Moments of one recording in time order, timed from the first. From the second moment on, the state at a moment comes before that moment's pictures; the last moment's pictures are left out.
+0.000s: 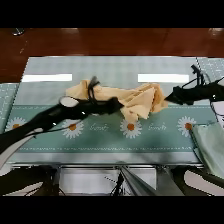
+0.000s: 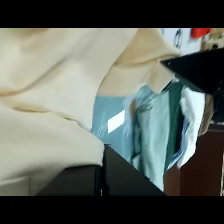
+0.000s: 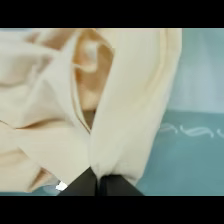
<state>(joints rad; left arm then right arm) -0.53 -1.28 0.83 0.05 -0.60 -1.07 -0.25 -1.26 1.04 -0.89 1.21 1.28</state>
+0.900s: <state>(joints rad) 0.67 -0.53 1.39 0.10 -1.00 -1.16 -0.25 -0.68 1.74 -1.15 1.32 1.49</state>
